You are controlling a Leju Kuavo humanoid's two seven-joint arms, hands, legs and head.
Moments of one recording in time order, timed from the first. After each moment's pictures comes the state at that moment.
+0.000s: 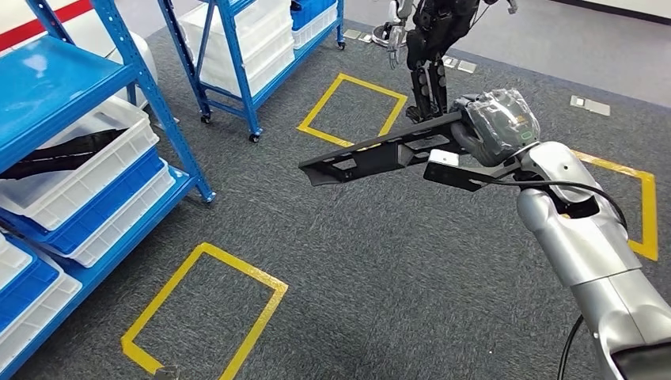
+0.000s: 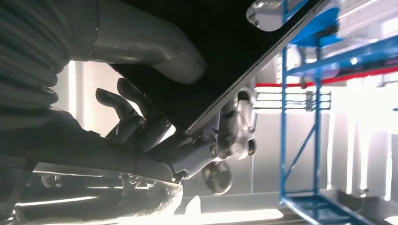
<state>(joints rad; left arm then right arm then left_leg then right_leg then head) -0.09 -0.04 -0.08 -0.19 0.37 0.24 -0.38 -0.88 -0.36 0.51 -1.17 0.88 -0.04 -0.22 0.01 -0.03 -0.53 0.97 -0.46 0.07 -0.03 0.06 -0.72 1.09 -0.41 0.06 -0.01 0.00</state>
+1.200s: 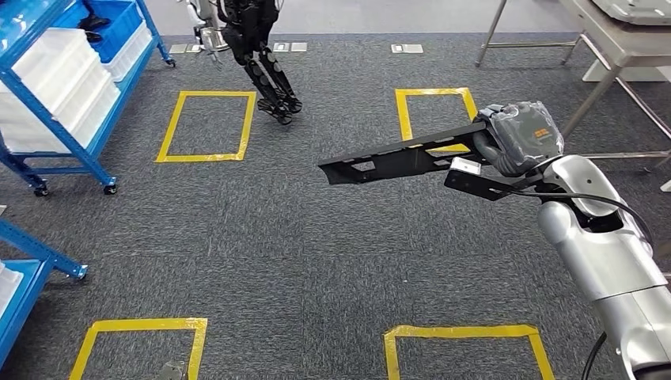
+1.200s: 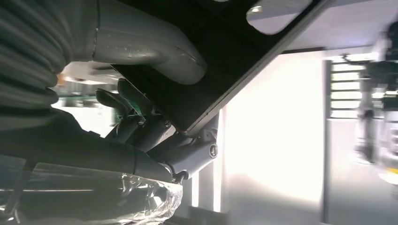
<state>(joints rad) -0.10 -0.04 -0.09 -0.19 0.32 0.23 -0.35 -0.82 -0.44 0.49 -1.20 0.86 -0.04 -0.19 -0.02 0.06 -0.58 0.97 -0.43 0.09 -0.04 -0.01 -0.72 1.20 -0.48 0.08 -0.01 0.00</state>
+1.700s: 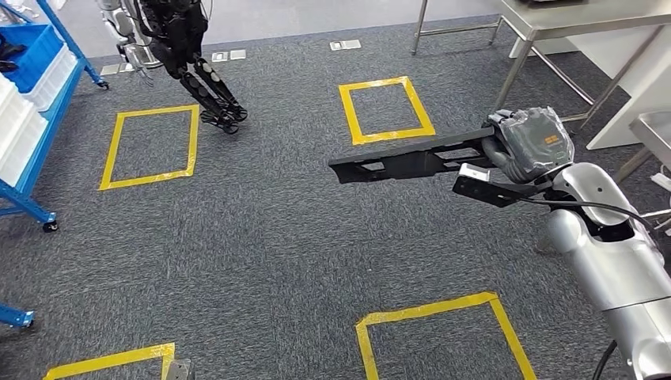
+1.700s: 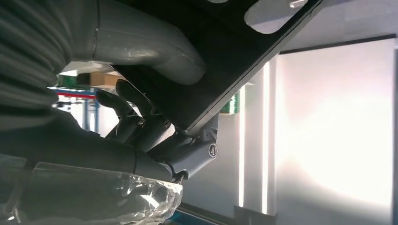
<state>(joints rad) -0.11 -0.05 -0.10 -0.19 0.31 0.23 -0.34 -0.76 -0.49 0.46 -1.27 0.85 -0.05 -0.18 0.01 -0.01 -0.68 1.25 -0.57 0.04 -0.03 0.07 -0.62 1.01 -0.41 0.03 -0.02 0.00</state>
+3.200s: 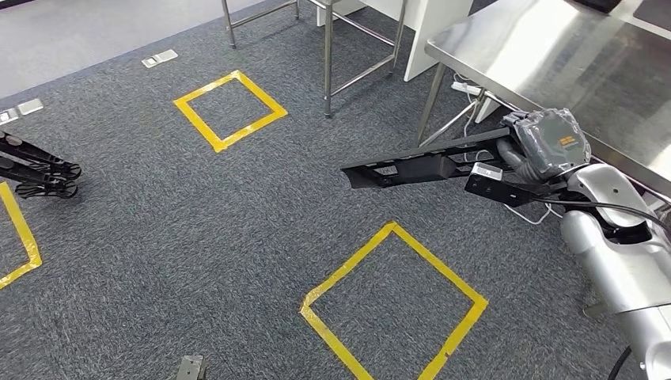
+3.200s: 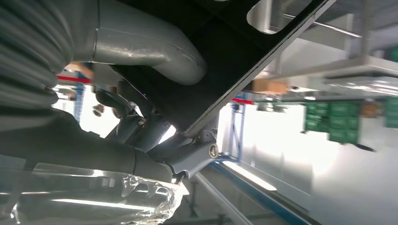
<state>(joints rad) -0.12 -0.08 -0.12 -0.19 0.29 0.23 -0.33 -0.80 -0.50 0.47 -1.22 0.87 -0.03 -0.17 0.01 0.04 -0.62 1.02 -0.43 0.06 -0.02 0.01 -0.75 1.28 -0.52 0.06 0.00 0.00</state>
